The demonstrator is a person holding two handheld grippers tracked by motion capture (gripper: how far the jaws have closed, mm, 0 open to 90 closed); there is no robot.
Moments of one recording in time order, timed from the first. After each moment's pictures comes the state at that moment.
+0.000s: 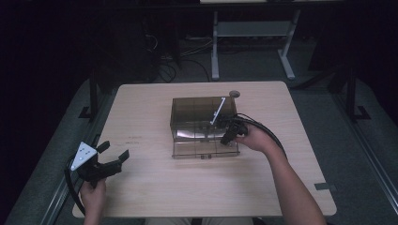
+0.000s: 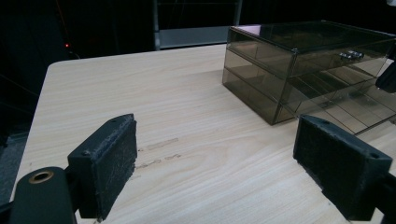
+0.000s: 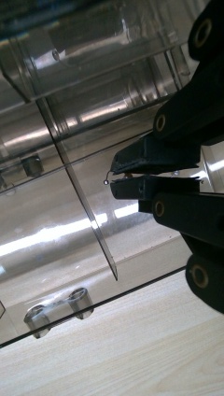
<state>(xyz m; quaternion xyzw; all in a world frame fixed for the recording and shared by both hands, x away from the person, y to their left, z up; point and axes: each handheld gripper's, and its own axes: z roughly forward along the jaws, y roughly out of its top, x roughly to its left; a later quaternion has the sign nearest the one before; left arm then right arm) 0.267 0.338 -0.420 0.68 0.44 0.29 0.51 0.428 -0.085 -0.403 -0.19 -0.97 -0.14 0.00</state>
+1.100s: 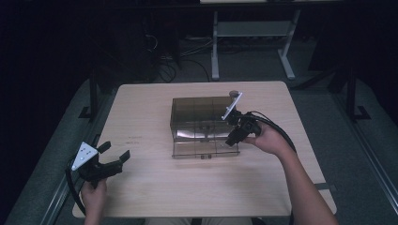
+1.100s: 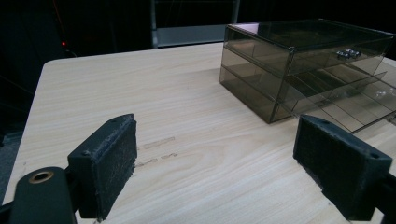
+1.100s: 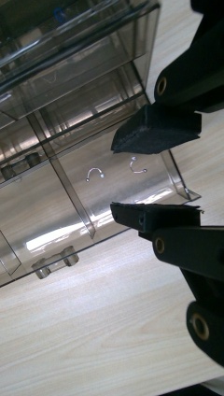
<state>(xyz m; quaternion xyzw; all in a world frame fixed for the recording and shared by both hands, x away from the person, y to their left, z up) 0.267 0.336 -0.421 0.68 0.44 0.29 0.51 0.408 -0.118 -0.370 -0.22 -0.96 -0.20 0.01</state>
